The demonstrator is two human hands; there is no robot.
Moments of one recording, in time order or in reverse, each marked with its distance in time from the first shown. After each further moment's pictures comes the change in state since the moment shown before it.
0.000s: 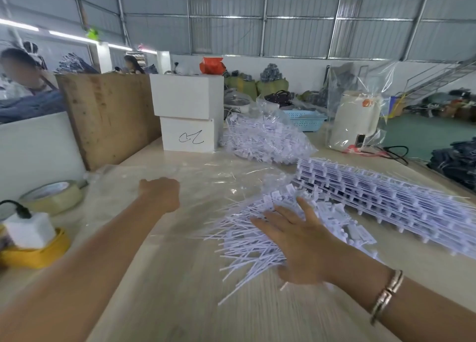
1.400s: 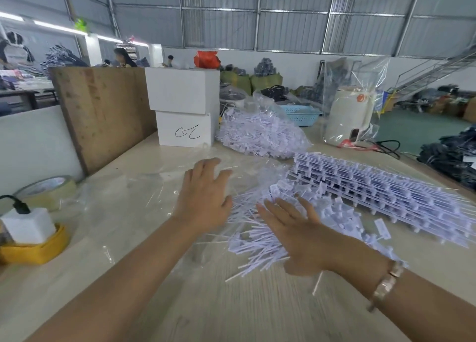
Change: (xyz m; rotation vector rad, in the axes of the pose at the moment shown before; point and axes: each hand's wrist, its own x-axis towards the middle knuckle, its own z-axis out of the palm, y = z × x) left_hand -0.068 0.049 0.008 -0.245 0.605 0.511; right_hand -0.010 -0.011 -0.018 0.147 -0.189 0.104
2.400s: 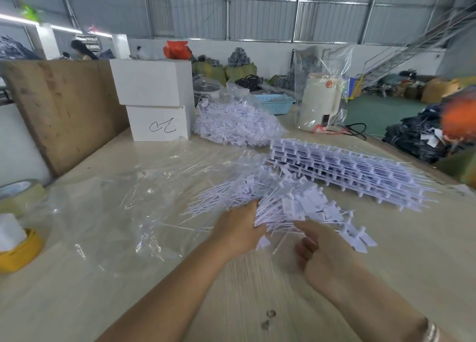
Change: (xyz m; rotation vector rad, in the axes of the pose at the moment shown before) left_hand -0.024 0.091 0.030 -0.545 -0.372 0.047; right_hand -0.060 -0.028 0.022 2.396 0.447 0.954
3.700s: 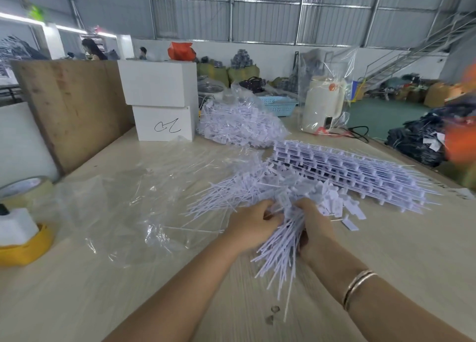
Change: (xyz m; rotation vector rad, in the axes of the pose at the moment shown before) left_hand -0.001 0.013 -0.002 -0.367 -0.135 -0.164; right_hand 0.051 -0.003 0.020 -0.070 0.072 -0.170
